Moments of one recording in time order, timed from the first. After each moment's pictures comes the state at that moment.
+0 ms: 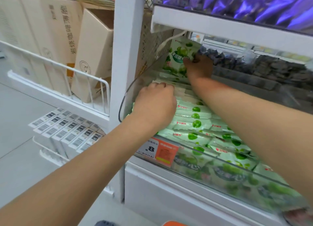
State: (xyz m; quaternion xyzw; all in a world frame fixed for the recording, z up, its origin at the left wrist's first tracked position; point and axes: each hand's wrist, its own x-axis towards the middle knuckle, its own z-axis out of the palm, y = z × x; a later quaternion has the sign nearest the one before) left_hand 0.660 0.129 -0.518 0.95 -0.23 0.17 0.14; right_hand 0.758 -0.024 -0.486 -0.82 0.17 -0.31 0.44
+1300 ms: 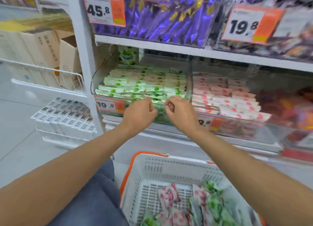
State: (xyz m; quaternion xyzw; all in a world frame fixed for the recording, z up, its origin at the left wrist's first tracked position) left_hand 0.469 0.085 -0.501 0.94 -0.21 0.02 0.26; right_hand 0.429 -0.070 -0.523 -0.94 0.00 -0.29 0.19
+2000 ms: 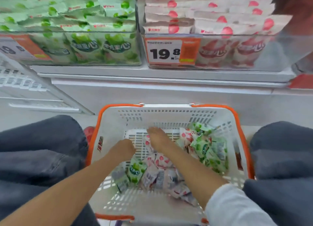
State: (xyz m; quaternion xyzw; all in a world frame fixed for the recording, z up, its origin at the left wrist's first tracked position) left_hand 0.372 0.080 -0.786 0.90 -0.15 -0.41 0.03; right_hand 0.326 -0.081 -0.854 -0.94 0.04 0.25 0.21
